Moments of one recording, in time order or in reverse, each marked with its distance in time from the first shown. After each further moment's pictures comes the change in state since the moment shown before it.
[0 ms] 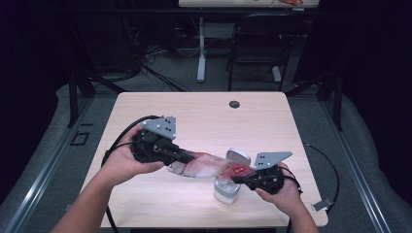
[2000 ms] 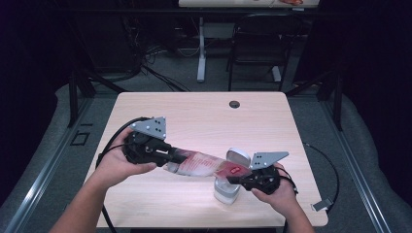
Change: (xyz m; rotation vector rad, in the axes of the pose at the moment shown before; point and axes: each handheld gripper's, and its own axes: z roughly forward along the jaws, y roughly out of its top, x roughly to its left) left arm 0.005 -0.020 -0.008 -0.026 0.031 -0.029; right arm 0.004 0.004 0.008 -0.030 0.023 0.021
